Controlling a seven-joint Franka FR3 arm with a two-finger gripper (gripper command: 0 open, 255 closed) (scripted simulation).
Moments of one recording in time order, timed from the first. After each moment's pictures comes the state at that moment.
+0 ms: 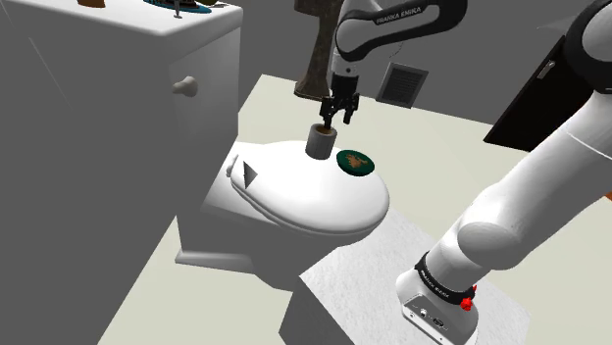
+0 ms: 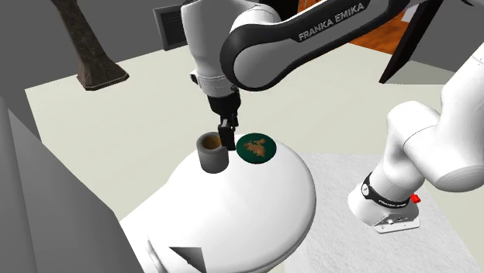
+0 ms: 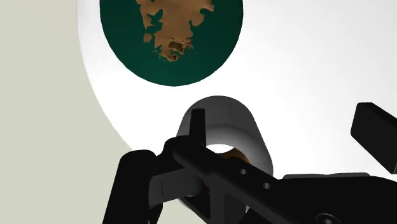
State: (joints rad) arm 0.02 -0.10 -0.09 -2.13 -0.05 1.90 -0.03
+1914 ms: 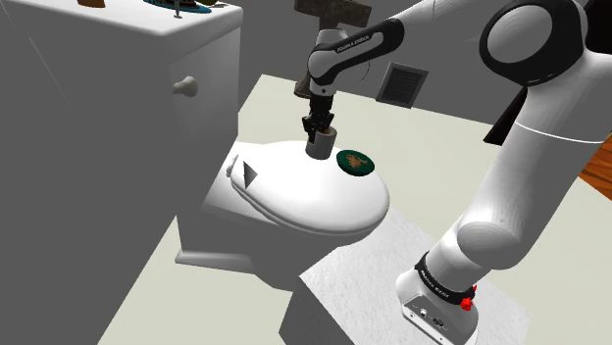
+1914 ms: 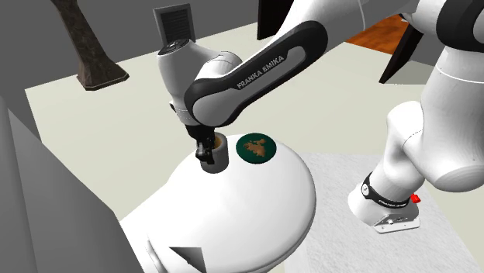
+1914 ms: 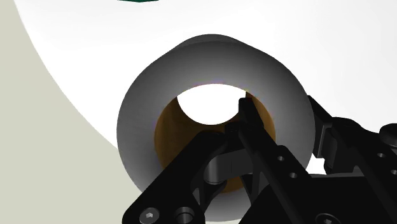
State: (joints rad) arm 0.01 0.19 -0.09 -2.00 0.00 2.08 -0.08
